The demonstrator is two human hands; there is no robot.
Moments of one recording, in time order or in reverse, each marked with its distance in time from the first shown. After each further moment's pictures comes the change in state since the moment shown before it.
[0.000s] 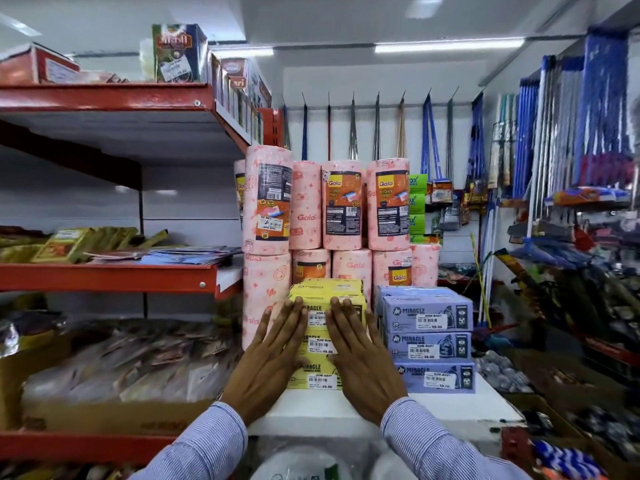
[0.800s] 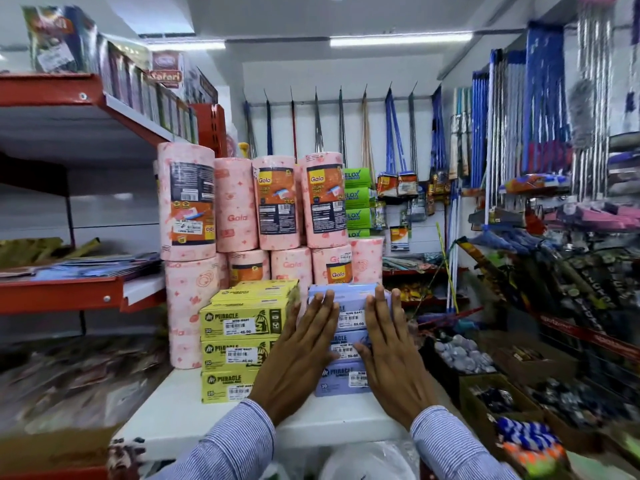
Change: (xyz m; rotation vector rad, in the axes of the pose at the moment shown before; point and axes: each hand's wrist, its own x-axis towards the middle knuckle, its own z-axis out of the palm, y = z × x) left_hand 0.099 0.133 0.013 -0.087 0.082 0.116; right_hand -0.072 0.134 -0.029 0.066 0.156 0.243
